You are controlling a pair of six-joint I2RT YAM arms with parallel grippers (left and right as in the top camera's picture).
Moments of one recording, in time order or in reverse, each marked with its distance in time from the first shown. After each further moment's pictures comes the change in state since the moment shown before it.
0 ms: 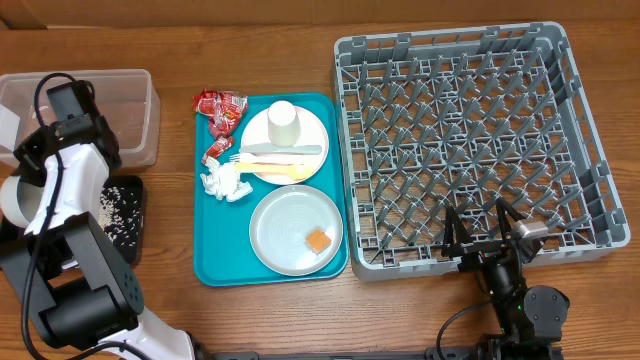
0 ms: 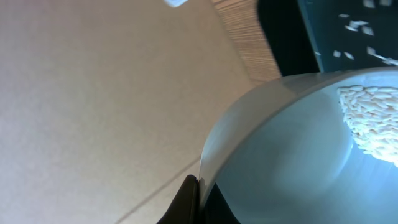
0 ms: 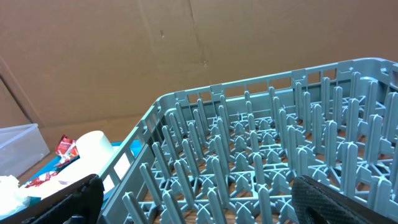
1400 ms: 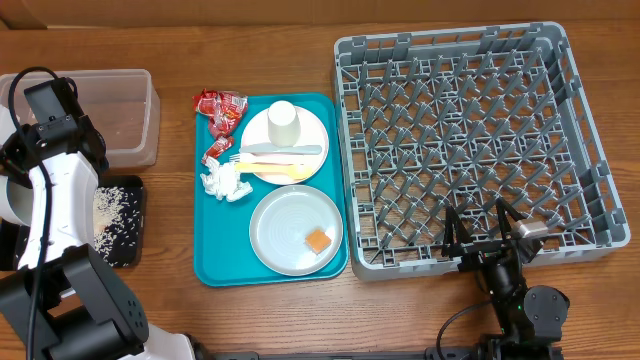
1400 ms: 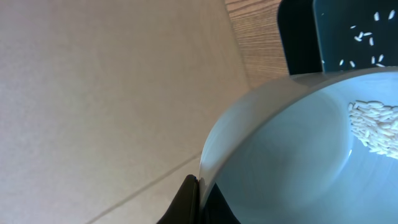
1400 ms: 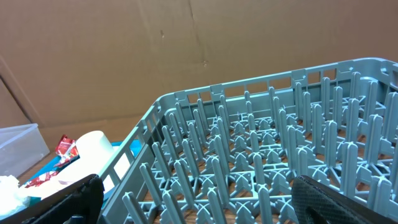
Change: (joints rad) left arm 0.016 -0.124 0.000 -0.085 0.104 -0.095; right arm 0.000 0.000 0.000 0.000 0.000 0.000
